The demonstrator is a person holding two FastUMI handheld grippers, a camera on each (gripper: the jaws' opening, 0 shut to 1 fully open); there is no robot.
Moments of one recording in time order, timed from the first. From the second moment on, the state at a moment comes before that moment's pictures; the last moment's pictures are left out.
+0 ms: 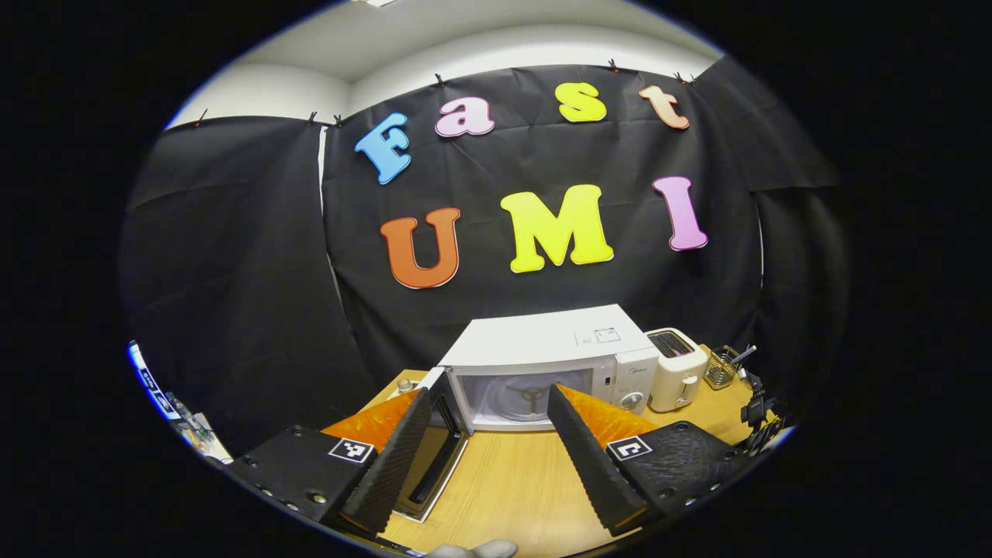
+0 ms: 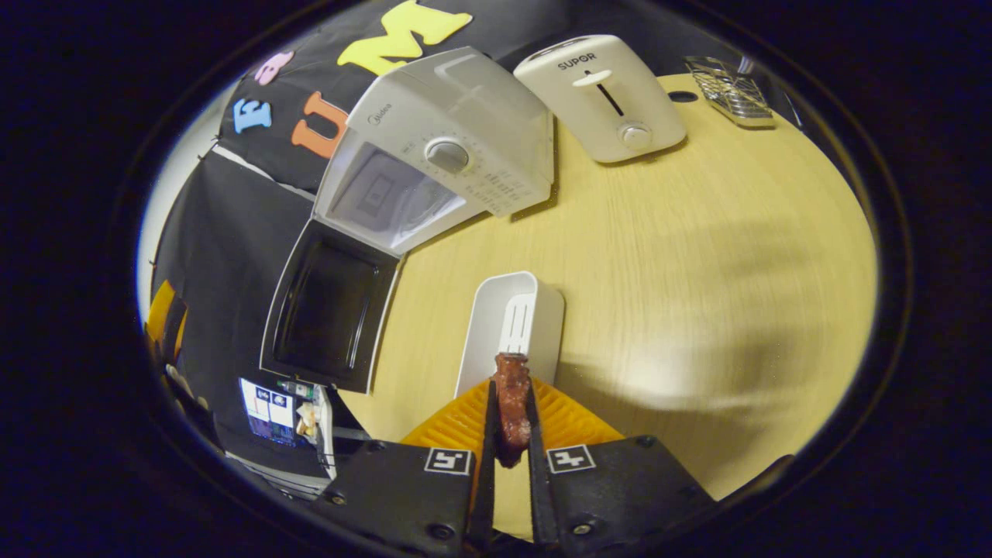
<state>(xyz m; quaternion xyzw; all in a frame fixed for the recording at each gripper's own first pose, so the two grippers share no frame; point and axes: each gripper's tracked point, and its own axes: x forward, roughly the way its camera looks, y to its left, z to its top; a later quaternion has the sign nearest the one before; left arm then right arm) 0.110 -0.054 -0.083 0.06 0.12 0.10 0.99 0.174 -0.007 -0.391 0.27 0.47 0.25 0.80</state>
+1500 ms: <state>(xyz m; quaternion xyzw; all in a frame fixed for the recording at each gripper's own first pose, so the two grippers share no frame) 0.066 0.072 -0.124 0.06 0.14 -0.02 0.99 0.311 0.252 -0.243 0.48 0.18 0.15 0.85</state>
